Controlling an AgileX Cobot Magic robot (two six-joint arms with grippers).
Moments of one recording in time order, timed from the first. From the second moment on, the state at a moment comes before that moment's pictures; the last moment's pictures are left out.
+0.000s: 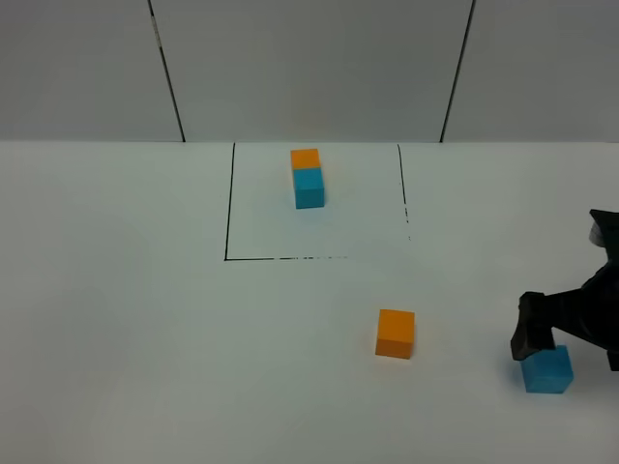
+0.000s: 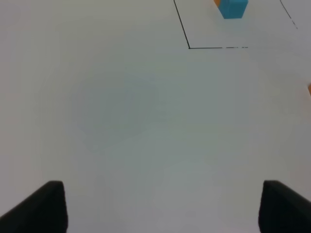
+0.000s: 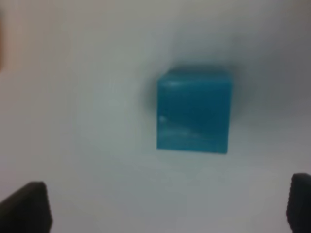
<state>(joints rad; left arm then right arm) 0.11 -0.01 -0.51 -0.25 1.08 0.15 0.06 1.61 -0.91 0.24 0.79 -0.17</state>
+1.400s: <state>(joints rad) 0.11 -0.01 -0.51 -0.25 1.08 0.15 0.10 1.89 -0.93 0.07 0.63 -0.07</state>
